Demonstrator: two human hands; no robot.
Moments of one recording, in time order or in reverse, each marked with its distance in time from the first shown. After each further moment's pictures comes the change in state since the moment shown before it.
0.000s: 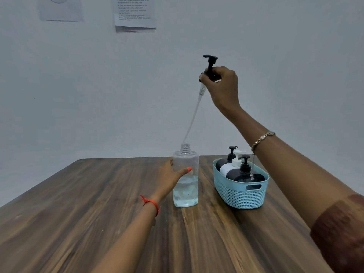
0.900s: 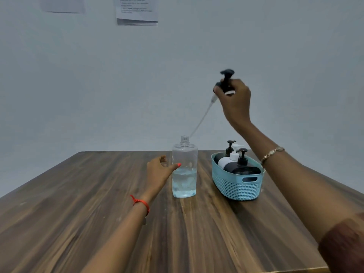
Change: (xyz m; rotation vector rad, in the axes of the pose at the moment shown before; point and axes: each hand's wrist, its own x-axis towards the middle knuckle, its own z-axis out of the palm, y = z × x) left_hand -0.029 0.007 -0.018 0.152 0.203 -0.001; right_hand -0.033 0.031 -0.029 -0.058 0.067 -0.010
